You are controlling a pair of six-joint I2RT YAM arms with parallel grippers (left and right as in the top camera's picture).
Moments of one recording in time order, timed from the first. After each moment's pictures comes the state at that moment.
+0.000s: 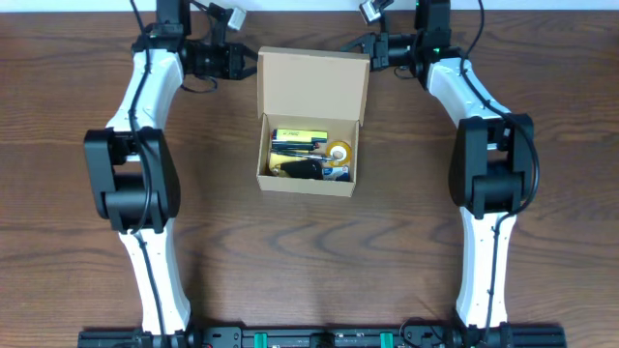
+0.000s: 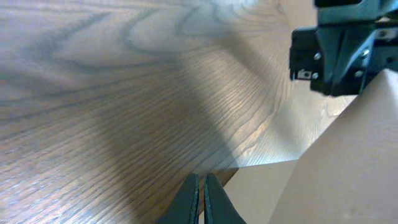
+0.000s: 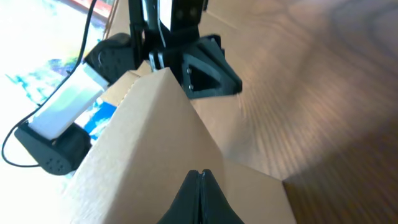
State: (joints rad) left arm 0.00 2.29 1.94 -0.69 1.02 0.13; right arm 0.11 2.45 1.94 -0.04 -1.51 0.55
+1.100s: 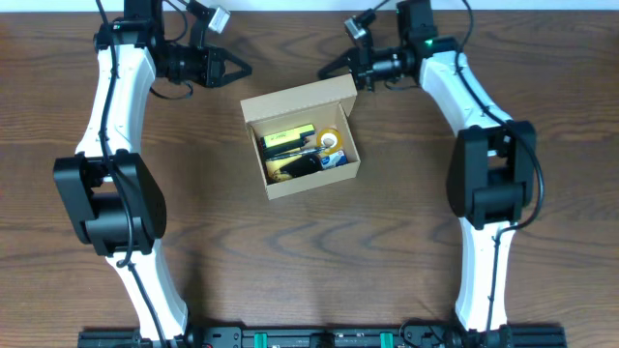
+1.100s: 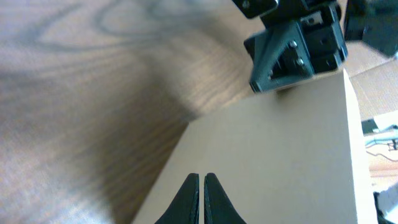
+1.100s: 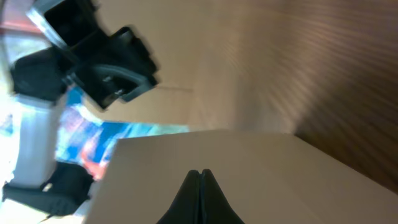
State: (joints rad) left arm 0.05 2.13 1.94 -1.08 1.02 0.41; right arm 0.16 2.34 1.95 -0.70 -1.31 0.35
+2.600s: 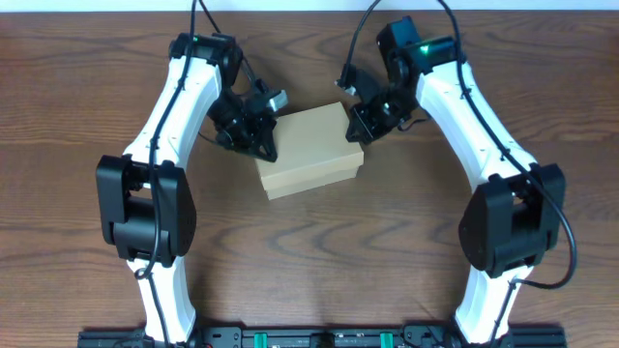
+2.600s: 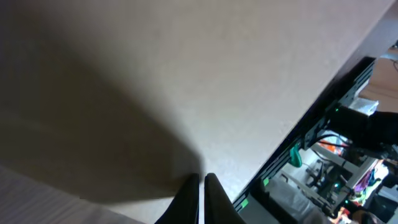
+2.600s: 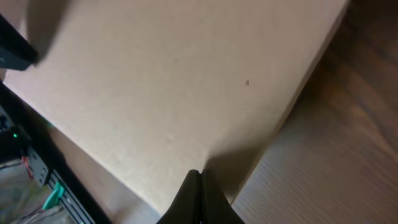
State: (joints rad) left arm -0.20 2.09 1.81 -1.52 0.59 0.32; right arm 0.30 2.03 1.78 -1.24 -0.50 -0.27
